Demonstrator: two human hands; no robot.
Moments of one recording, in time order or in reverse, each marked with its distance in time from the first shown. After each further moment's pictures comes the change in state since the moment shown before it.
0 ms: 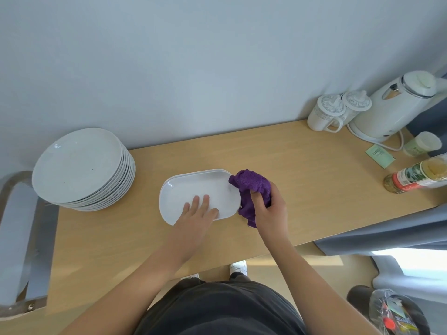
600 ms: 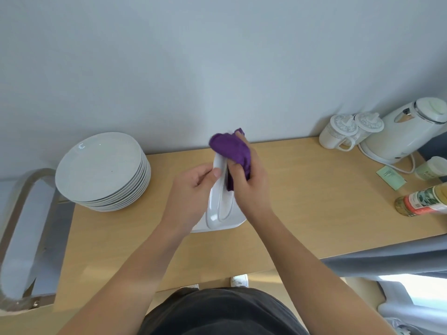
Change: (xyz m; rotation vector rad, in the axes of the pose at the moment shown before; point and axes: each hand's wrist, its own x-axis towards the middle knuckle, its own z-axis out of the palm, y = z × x) left_hand 0.014 -0.018 -0.140 -1.371 0.425 -0.414; right_hand 0.016 -0.077 0.066 -0.004 -0.187 -0.447
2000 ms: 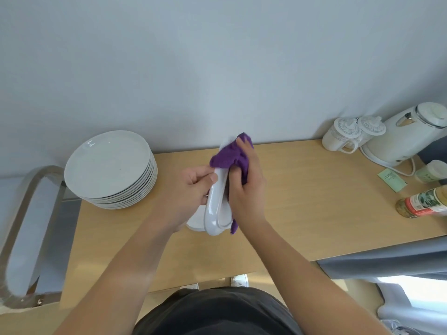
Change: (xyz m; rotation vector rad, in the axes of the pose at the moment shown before) left_hand -0.010 0.018 -0.029 -0.155 -0.159 -0.179; right_hand -0.015 0.009 0.034 -0.026 0.130 -0.084
